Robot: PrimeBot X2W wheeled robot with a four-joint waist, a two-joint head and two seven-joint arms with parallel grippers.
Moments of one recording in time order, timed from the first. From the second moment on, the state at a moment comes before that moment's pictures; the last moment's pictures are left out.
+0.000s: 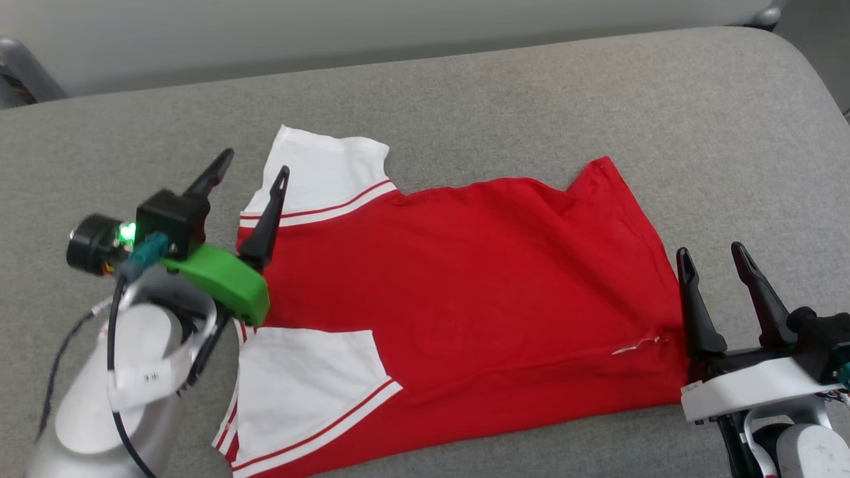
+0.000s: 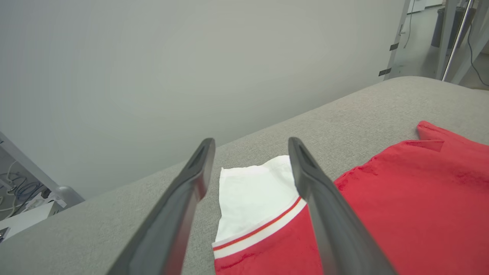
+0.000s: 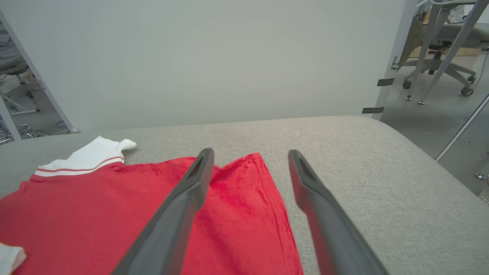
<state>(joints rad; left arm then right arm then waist) -0.40 0.41 -0.30 0.16 -0.32 -0.10 -0.10 -0.02 -0.14 0.01 -0.10 0.22 0.13 -0.15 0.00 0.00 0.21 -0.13</state>
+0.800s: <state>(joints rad) -1.22 0.73 -0.85 0.60 -0.69 -0.13 0.73 -0.18 -0.10 0.13 -0.04 0.22 0.13 -0.23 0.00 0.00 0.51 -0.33</state>
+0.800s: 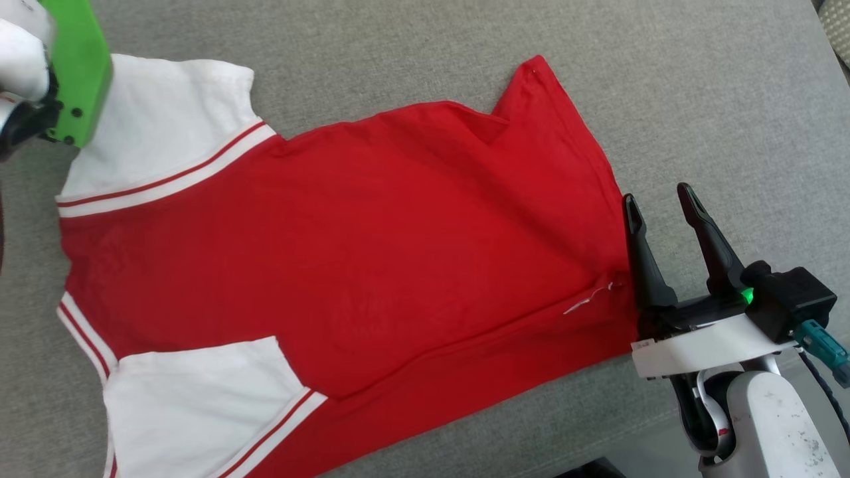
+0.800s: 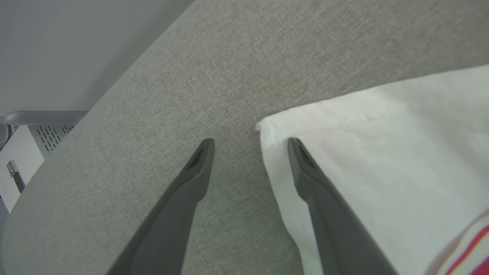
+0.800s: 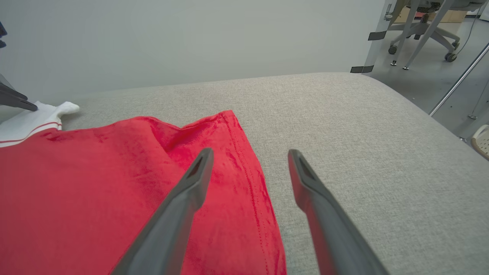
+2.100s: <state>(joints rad) -0.92 0.65 -0.72 0.33 -0.93 -0.02 0.47 -0.31 -0.47 0.15 -0.06 0.35 0.13 0.38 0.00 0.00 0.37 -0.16</state>
